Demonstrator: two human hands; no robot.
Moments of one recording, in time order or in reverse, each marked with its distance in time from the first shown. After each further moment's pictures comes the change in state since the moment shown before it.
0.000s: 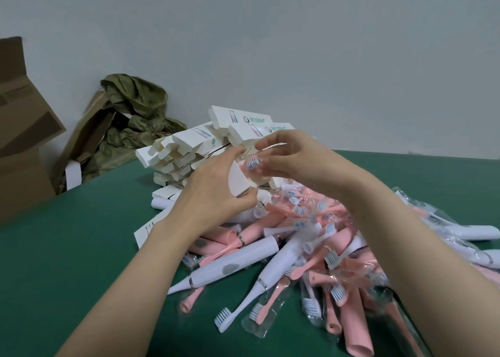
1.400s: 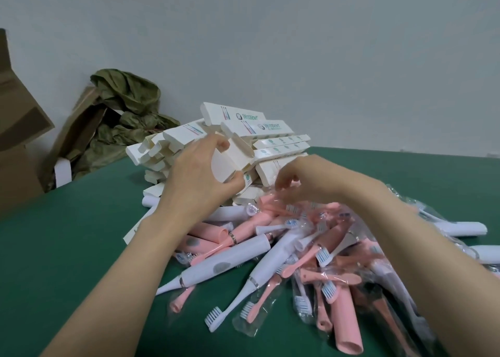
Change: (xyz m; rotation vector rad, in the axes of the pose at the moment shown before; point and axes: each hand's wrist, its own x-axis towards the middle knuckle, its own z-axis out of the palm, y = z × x) left_hand 0.004 0.007 -0.007 -0.040 0.154 -0.057; right_hand 0.004 0.036 -0.035 -1.088 -0.125 -0.004
